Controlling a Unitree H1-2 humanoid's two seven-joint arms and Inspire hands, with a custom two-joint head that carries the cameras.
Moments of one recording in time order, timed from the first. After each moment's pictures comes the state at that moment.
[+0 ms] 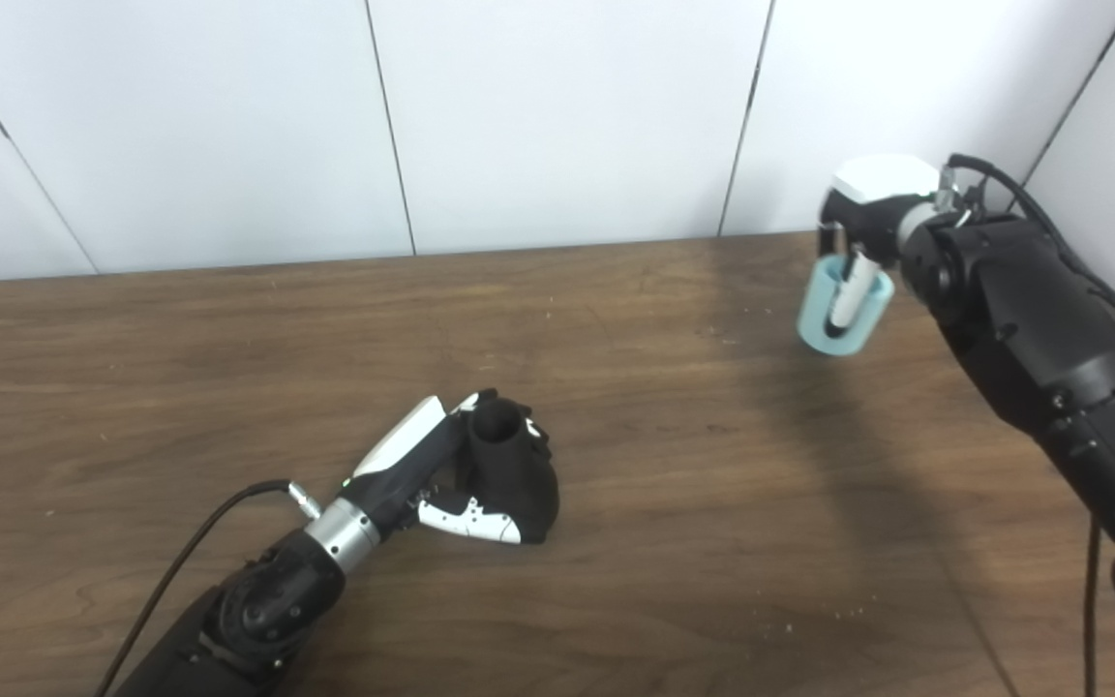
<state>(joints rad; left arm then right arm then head) -0.34 0.24 -0.55 0.13 0.32 -0.05 -0.16 -0.71 -0.77 0.35 0.06 -0.87 0.31 0.60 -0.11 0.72</state>
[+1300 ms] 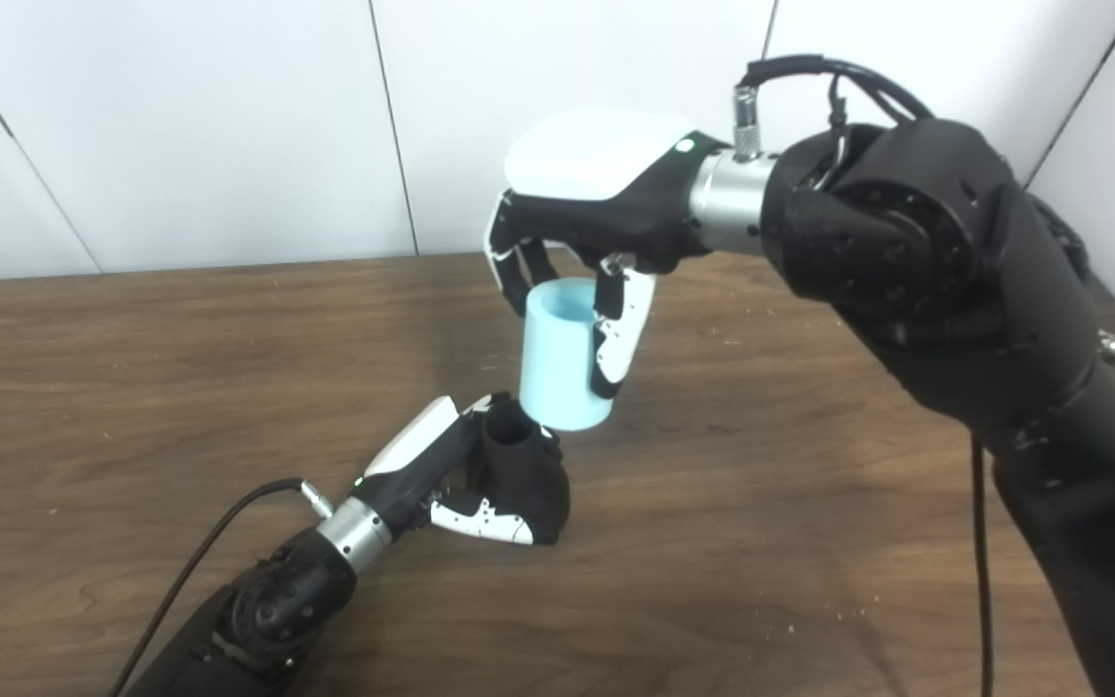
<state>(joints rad) -0.35 0.21 -0.55 0.13 0.36 -0.05 -0.16 -0.94 -0.61 0.38 -0.58 -0.55 0.39 1.11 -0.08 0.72</state>
